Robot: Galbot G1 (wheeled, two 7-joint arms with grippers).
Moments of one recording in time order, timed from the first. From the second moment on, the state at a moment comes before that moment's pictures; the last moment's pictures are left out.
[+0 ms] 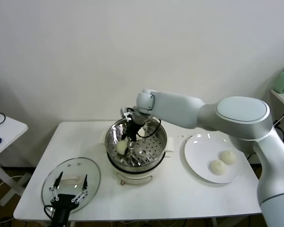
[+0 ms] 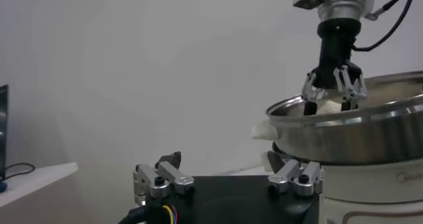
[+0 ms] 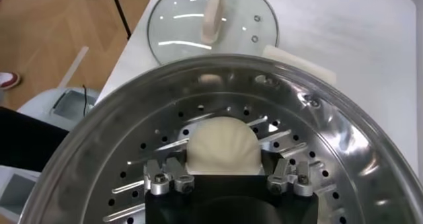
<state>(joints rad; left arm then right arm) 1.82 -1.48 -0.68 -2.07 0.09 -0.25 0.01 0.49 1.48 -1.48 0.86 0.82 -0.22 -1.05</state>
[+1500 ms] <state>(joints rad) 1.81 -1.48 -0.70 -2.05 0.06 -0.22 0.00 0.63 0.73 -1.41 1.24 0.41 -0.04 -1.24</state>
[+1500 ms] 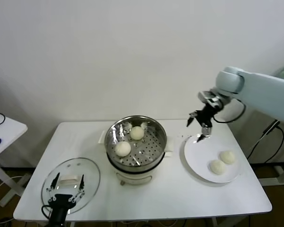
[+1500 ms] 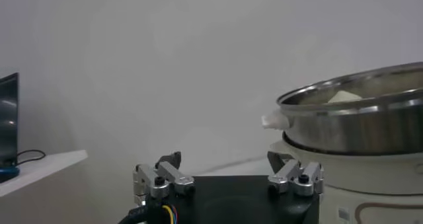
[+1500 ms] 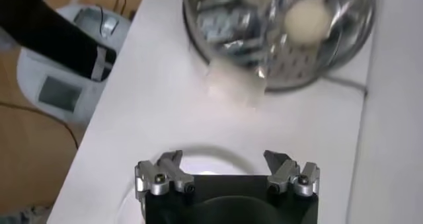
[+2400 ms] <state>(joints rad) 1.82 -1.49 -0.70 -2.03 0.06 -0.22 0.00 0.13 0.64 -1.05 1.11 0.04 0.01 -1.17</state>
